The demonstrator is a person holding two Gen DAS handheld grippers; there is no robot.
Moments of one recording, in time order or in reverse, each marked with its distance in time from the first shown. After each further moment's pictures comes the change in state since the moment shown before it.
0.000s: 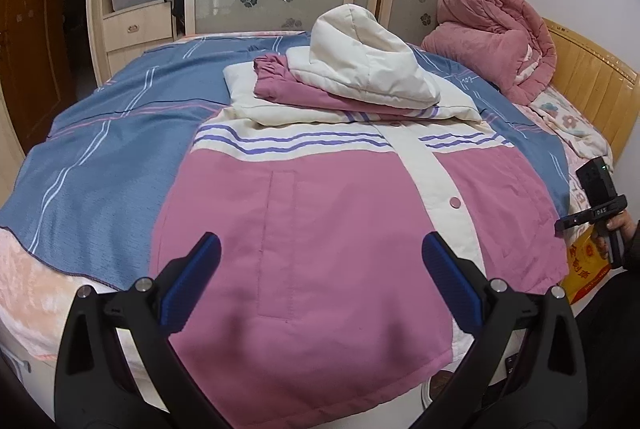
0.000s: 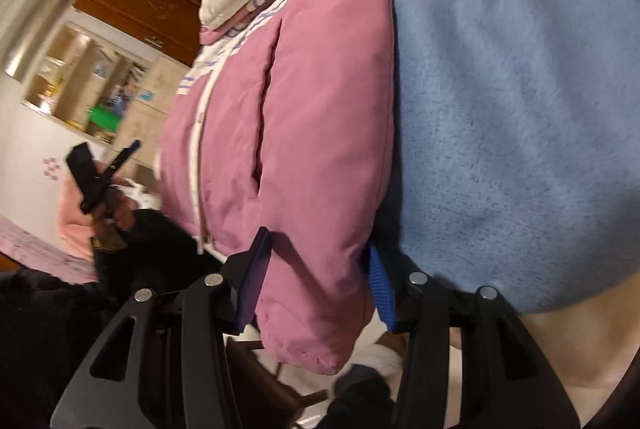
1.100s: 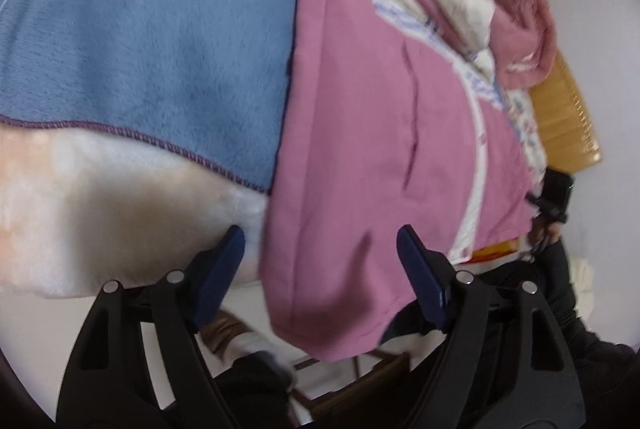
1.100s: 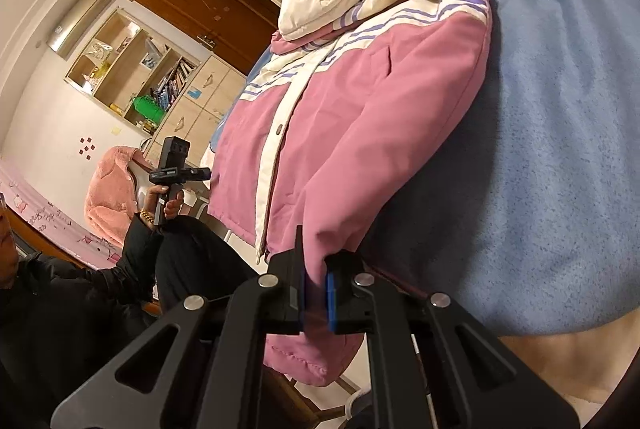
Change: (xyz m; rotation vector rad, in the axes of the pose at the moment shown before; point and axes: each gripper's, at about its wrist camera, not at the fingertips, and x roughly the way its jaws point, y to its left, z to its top) left arm 0.058 0.158 -0.049 -0.354 0.515 -0.353; right arm -0.018 0.056 0.000 -0.133 -0.071 0.101
